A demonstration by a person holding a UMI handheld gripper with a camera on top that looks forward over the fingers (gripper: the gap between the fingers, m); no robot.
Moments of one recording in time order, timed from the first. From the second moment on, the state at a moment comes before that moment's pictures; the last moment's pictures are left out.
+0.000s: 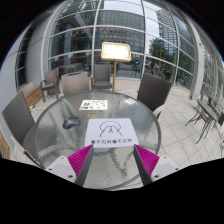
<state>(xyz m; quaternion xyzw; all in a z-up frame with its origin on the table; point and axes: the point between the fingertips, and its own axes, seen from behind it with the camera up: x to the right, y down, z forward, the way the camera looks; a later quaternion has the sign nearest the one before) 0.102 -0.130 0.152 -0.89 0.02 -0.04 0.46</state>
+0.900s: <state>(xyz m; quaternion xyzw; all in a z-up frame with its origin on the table) -0.153 0.150 -0.020 -0.93 -0.04 0.03 0.37</state>
